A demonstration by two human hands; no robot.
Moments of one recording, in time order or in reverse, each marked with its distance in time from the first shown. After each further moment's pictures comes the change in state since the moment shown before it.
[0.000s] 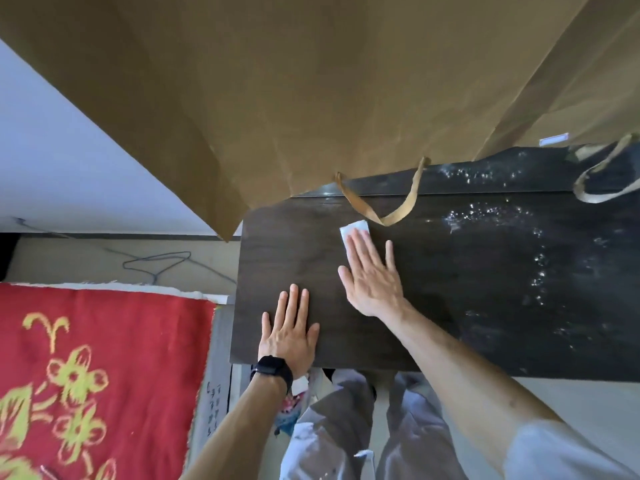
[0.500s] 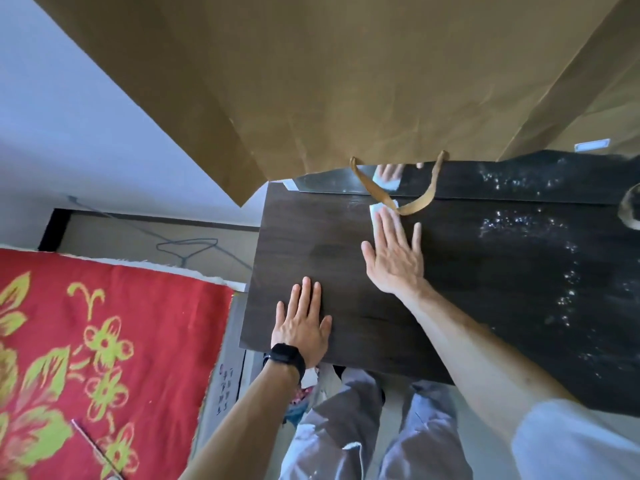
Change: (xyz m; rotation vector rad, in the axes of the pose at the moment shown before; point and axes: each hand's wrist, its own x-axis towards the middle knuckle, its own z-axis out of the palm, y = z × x) left_hand -0.002 0.024 -0.013 -0.001 0.002 -0.078; right_hand 0.036 0.022 -0.017 -0.012 0.017 0.056
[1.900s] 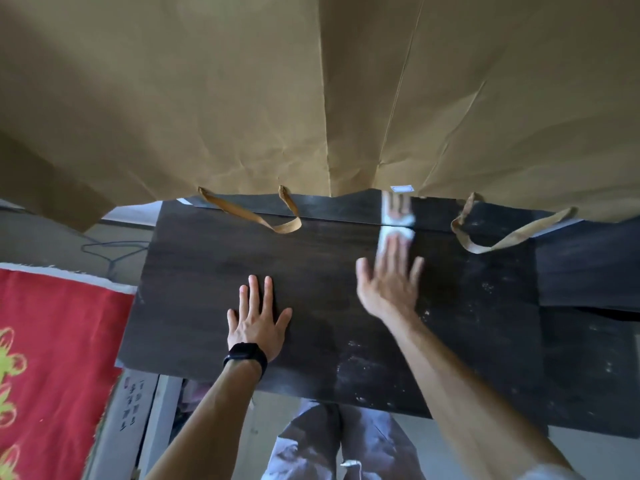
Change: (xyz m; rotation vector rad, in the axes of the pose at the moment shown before) left_hand 0.038 0.156 0.005 -0.147 0.012 -0.191; right_hand -0.037 0.194 -0.048 0.105 0.002 0.356
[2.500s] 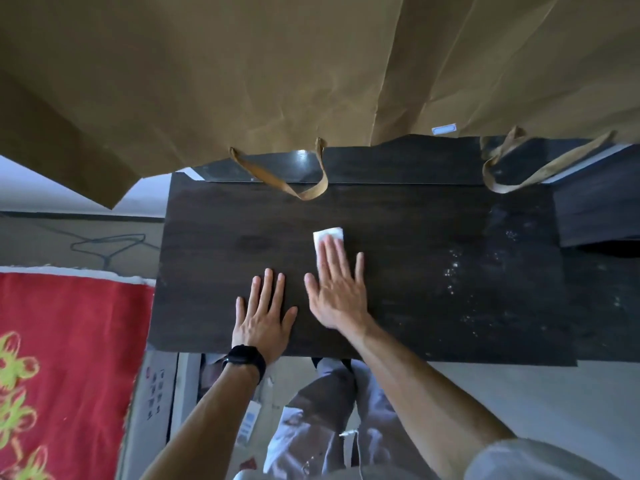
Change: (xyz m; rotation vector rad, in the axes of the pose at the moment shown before) left_hand -0.020 -0.084 0.020 0.097 0.051 0.261; right_hand -0.104 -0.110 0.064 -0.029 -0.049 -0.279
